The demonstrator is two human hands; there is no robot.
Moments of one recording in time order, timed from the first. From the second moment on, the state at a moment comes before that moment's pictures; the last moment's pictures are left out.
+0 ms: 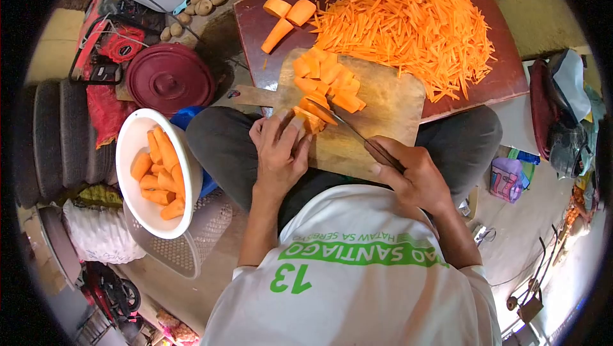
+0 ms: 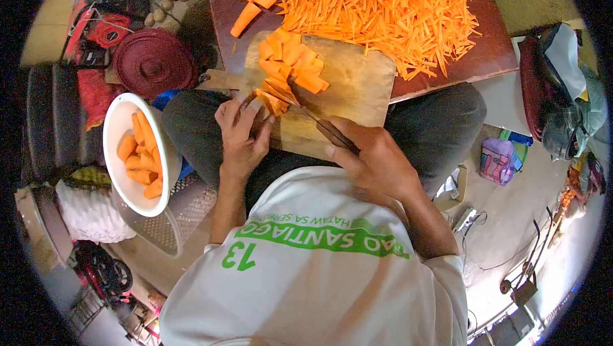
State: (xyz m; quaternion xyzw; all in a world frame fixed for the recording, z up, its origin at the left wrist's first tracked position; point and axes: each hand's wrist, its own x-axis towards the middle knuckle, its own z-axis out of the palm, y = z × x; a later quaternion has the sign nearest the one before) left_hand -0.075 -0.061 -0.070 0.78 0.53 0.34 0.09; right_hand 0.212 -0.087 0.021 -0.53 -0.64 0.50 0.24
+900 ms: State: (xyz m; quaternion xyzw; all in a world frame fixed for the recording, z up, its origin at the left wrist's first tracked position) left_hand -0.065 -0.085 -0.059 0.65 0.61 0.42 0.16; right_hand 0.241 -0.098 0.004 -0.46 -0.65 0.55 0.24
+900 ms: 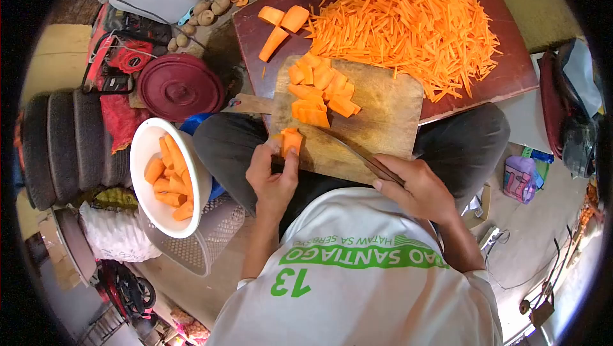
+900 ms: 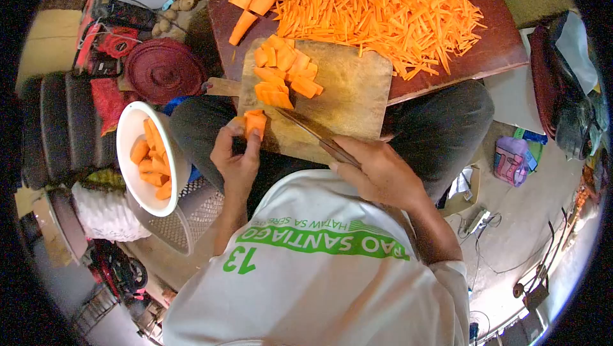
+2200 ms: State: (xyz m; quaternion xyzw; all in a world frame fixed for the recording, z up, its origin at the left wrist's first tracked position) left_hand -0.053 -0.084 -0.078 0.72 0.55 0.40 0.14; right_hand 0.220 -0.083 0.009 -0.46 -0.62 0.61 0.19
